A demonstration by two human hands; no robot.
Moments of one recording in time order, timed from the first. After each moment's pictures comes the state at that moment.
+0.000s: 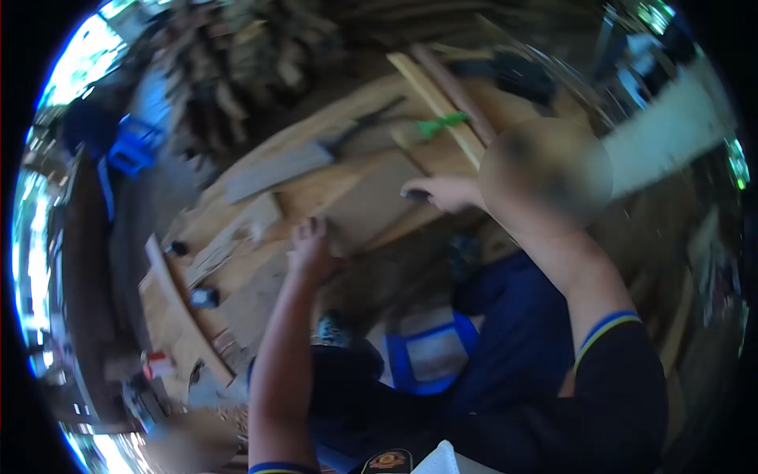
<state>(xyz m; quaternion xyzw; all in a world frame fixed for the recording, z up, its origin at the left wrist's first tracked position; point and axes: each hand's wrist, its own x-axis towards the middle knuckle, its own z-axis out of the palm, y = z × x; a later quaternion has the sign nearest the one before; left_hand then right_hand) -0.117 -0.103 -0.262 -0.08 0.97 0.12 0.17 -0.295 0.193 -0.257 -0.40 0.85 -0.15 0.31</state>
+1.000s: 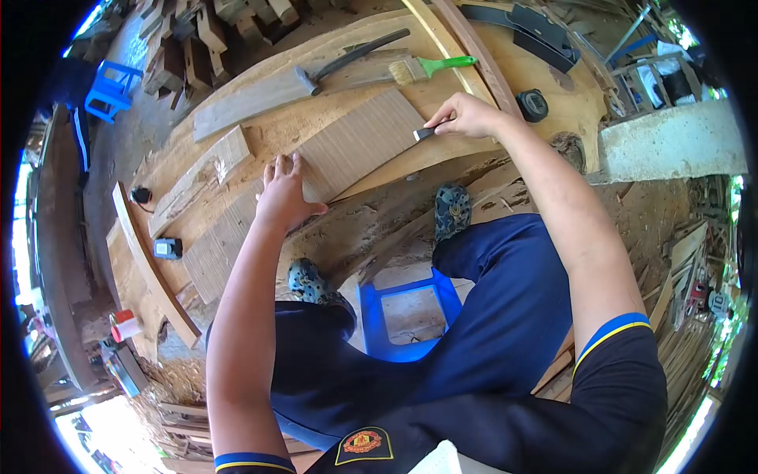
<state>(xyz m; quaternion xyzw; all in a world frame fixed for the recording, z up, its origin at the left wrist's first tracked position) -0.123 -0.098 -0.259 -0.11 0.97 0.09 0.20 -0.347 0.228 -0.268 -0.31 0.85 -0.26 0.33</state>
